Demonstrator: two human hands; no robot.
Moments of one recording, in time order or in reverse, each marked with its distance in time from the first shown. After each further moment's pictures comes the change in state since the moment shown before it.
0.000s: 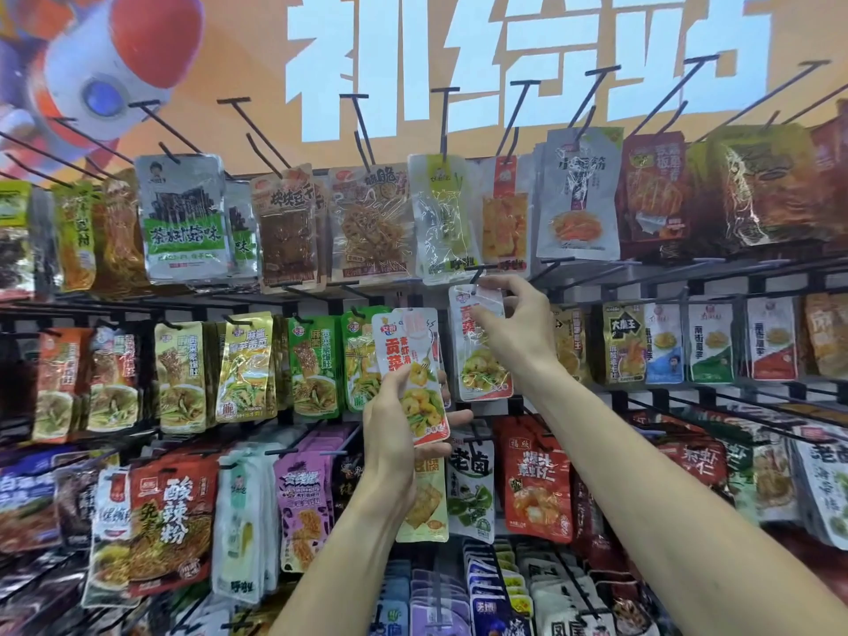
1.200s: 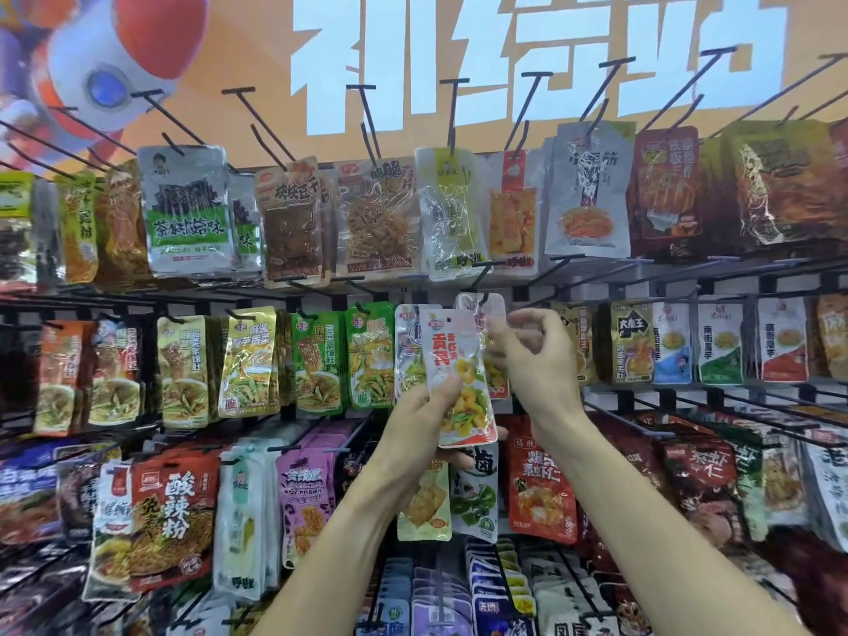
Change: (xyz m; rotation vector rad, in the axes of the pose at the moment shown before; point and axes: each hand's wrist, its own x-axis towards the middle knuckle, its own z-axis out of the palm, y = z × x) left_hand 0.010 -0.008 -0.008 0.298 -0.381 0.088; right_hand -0.042 0.020 -0.007 0.230 0.030 0.111
